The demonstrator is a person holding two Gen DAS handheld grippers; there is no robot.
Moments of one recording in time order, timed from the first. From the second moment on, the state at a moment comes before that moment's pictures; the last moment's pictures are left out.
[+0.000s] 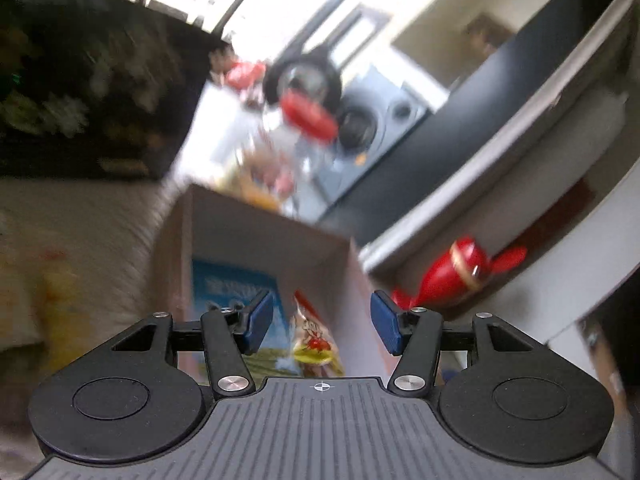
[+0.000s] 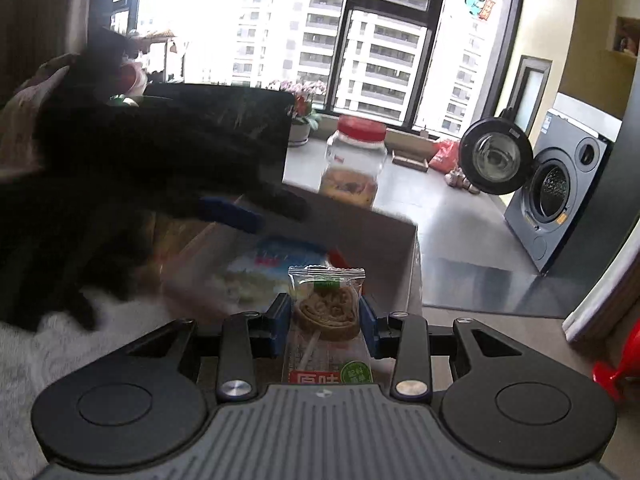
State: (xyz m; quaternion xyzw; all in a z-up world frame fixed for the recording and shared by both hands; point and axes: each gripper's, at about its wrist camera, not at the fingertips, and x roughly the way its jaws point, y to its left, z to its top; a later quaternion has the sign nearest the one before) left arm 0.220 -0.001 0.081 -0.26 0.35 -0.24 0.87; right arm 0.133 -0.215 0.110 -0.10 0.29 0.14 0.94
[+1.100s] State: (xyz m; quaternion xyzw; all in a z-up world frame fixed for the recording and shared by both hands) left arm 0.039 0.167 0.042 -0.20 0.32 -0.05 0.92; right arm 0.302 0.035 0.056 0.00 0.42 0.24 0.88
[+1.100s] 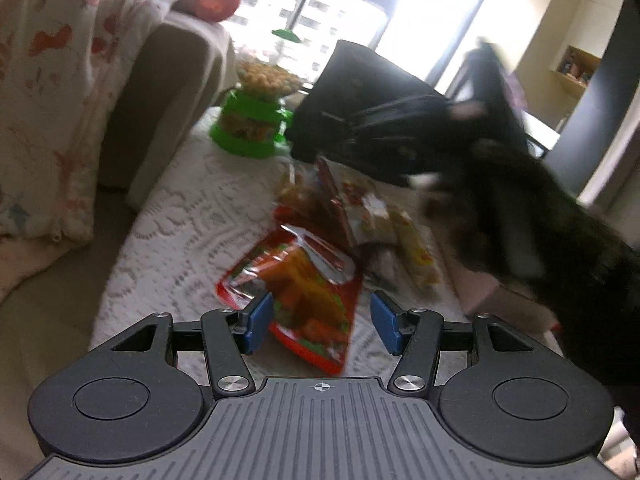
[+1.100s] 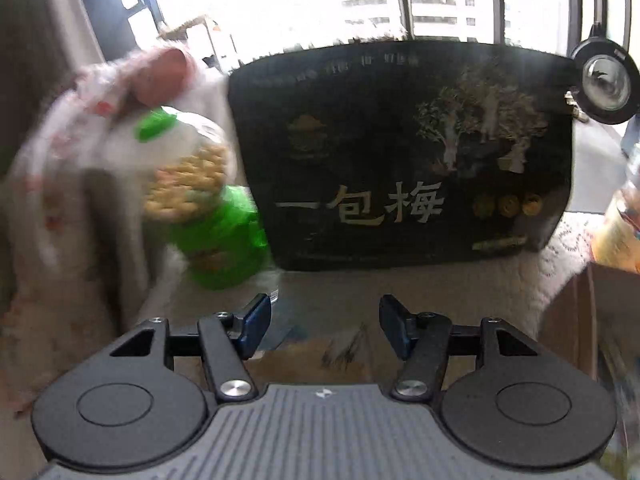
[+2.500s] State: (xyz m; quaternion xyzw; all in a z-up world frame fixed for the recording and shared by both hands) left arm 0.046 0.098 0.034 -0.10 0.38 -0.09 0.91; right arm 0.139 -0.037 0.066 -0.16 0.45 0.30 0.82
